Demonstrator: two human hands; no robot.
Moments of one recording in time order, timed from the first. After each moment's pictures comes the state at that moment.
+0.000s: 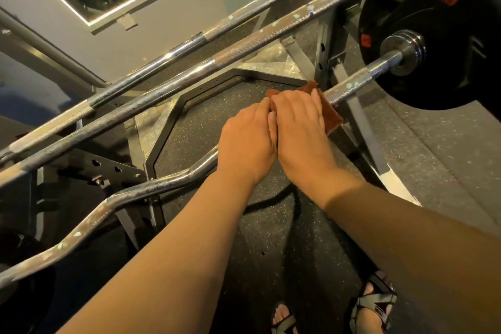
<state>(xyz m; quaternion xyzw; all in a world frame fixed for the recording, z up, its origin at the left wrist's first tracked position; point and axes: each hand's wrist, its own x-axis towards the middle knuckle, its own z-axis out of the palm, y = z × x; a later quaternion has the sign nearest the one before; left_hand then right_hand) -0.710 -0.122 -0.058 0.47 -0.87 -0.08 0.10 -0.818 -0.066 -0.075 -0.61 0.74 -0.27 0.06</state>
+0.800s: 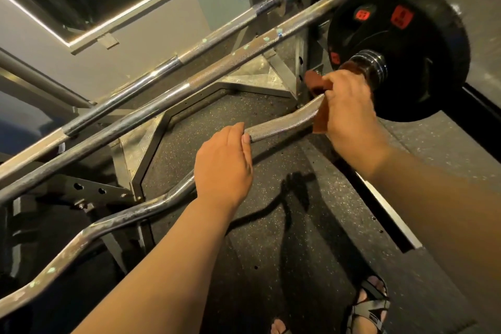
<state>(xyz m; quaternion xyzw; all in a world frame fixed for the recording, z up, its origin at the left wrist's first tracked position) -0.715 -0.118 -0.060 0.49 -0.86 -0.05 0.11 -0.940 -0.060 -0.074 -0.49 0.80 -0.32 0.12</state>
